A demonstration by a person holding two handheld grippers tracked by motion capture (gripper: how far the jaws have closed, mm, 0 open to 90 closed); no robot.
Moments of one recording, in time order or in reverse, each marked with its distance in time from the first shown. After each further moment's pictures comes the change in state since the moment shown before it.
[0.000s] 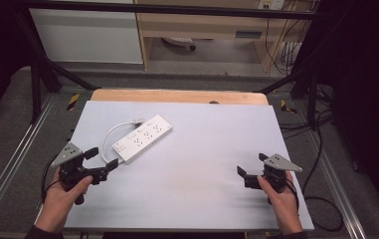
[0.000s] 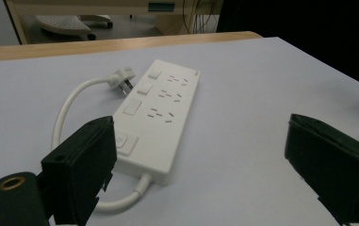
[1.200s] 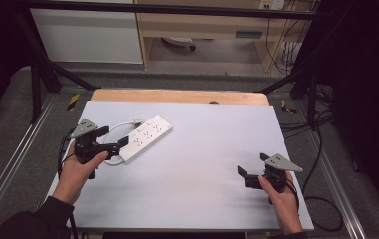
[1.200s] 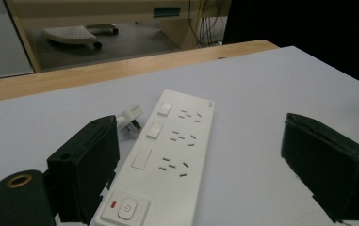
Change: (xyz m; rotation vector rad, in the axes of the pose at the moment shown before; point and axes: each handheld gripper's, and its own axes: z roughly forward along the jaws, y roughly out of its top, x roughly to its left) left arm 0.009 0.042 0.048 0.002 0.023 0.029; right arm -0.001 0.000 -0.001 -0.002 -0.002 -0.001
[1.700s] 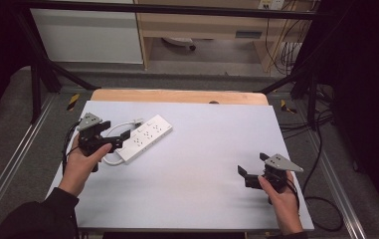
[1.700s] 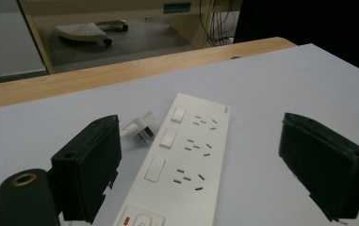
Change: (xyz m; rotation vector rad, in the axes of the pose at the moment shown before) left arm 0.007 0.012 0.018 0.026 0.045 0.005; right arm 0.000 0.000 -0.001 -0.006 -0.005 0.003
